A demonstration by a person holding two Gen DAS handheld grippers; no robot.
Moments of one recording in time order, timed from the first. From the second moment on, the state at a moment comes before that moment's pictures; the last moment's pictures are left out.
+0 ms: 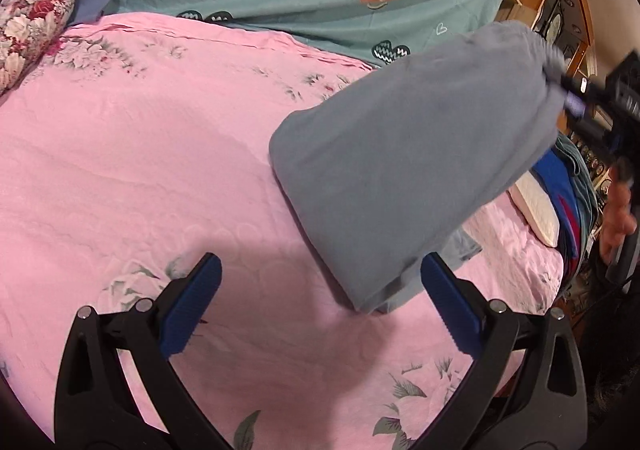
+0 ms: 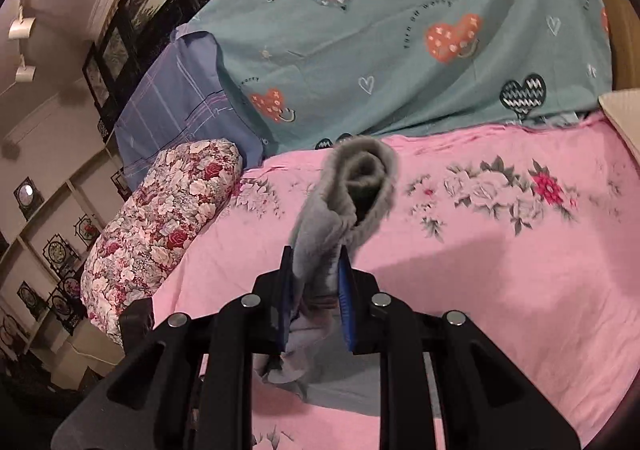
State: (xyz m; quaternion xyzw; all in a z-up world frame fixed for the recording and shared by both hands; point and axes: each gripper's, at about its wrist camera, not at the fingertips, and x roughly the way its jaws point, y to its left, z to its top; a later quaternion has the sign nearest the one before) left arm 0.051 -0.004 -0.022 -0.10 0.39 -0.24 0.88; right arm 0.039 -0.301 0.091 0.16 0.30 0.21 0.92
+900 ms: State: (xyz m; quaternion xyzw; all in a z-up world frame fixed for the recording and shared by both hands) left arm 0.071 -0.115 -0.074 0.11 0.47 -0.25 0.84; right arm 0.077 -0.343 -0.081 0.21 0.47 0.10 0.85
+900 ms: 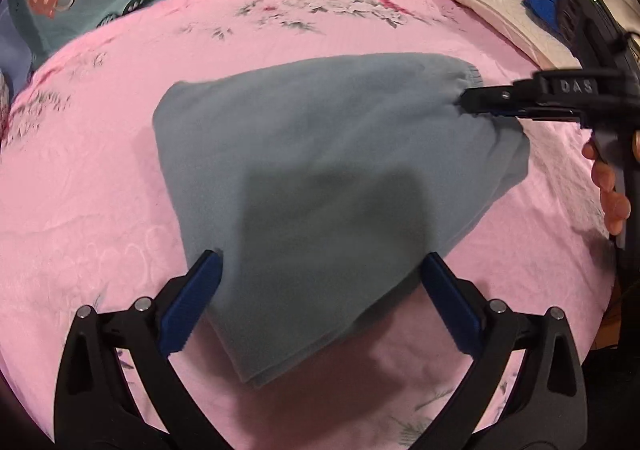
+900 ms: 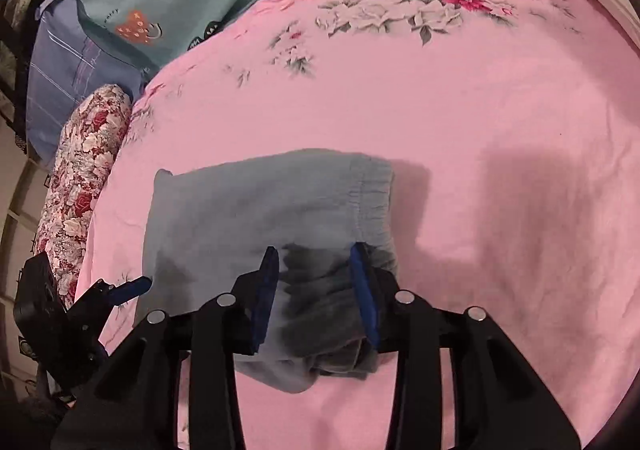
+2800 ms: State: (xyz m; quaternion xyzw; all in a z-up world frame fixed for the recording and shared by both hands) left arm 0.160 -0.016 0.019 -0.29 0.44 -0.31 0.80; right arm 0.081 -0.312 0.045 0.17 0.36 0.23 0.89
